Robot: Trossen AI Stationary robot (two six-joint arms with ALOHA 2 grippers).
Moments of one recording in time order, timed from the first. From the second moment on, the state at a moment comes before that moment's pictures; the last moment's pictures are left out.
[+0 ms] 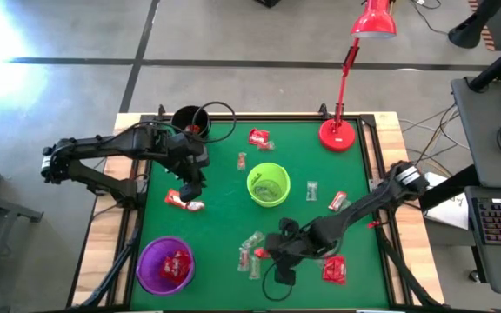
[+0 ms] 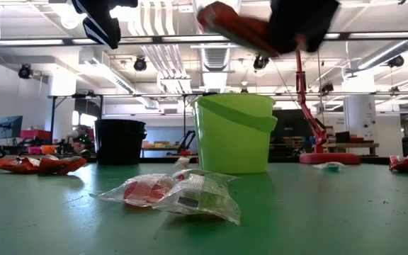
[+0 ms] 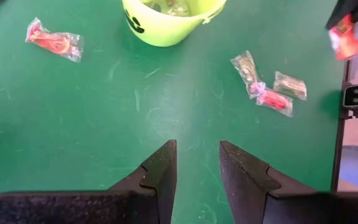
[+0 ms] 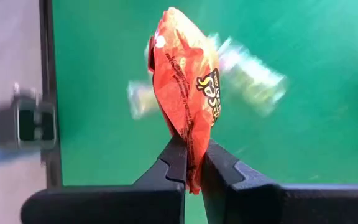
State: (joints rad) left arm 0.11 1.25 1.28 -1.10 0.17 -0.23; right arm 0.50 1.85 1.45 -0.63 0.15 0.64
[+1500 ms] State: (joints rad) left arm 0.11 1.32 1.28 -0.64 0.34 -0.17; right arm 0.18 1.68 1.45 -0.40 0.42 0.35
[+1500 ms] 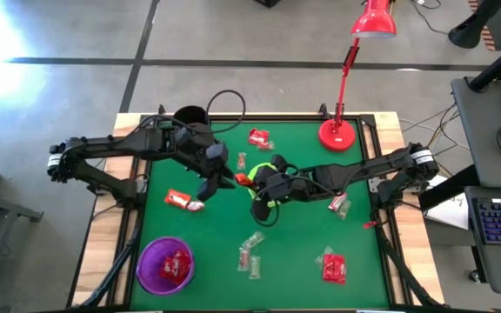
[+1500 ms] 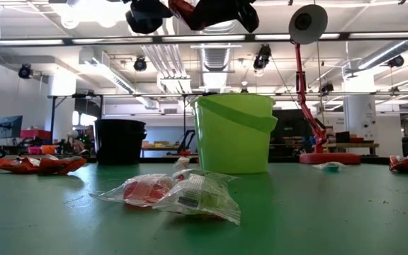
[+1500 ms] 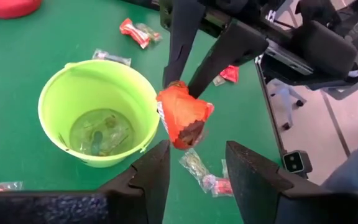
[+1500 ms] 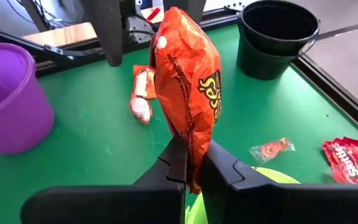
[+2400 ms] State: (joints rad) left arm 0.11 1.37 1.28 -0.55 0.36 -0.17; right arm 0.18 1.68 1.45 -0.36 0.41 0.35
